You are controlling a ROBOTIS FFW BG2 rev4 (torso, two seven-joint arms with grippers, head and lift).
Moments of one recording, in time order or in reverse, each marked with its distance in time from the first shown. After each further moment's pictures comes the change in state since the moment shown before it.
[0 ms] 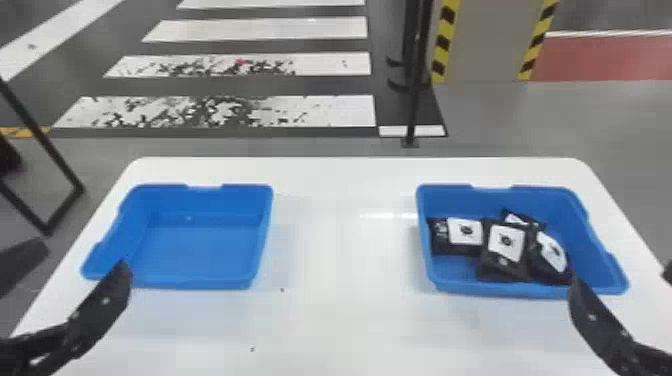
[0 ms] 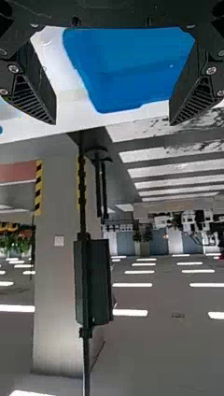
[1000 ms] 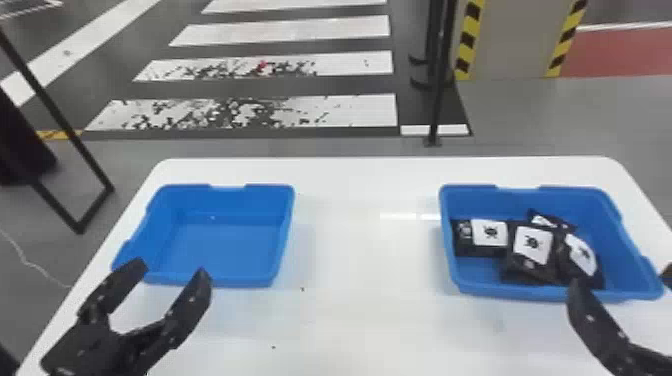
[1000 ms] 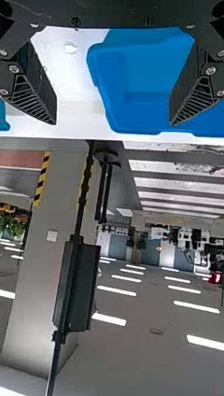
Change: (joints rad) left arm -0.074 0.000 -0.187 0.184 0.042 -0.043 0.068; right arm -0.049 0.003 0.070 0.101 -0.001 -0.080 -0.001
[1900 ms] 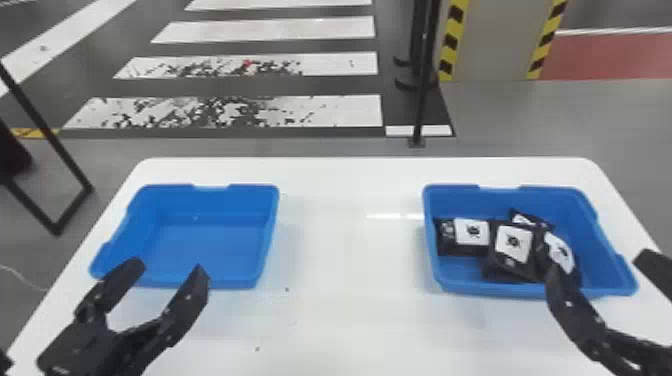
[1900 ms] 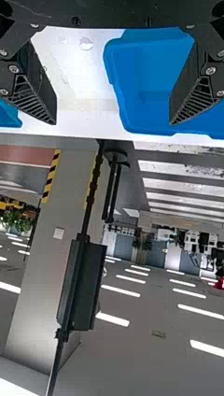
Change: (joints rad) left arm -0.025 0.000 -0.034 0.013 0.007 0.018 0.000; right arm -0.015 -0.004 0.006 -0.004 -0.022 -0.018 0.000
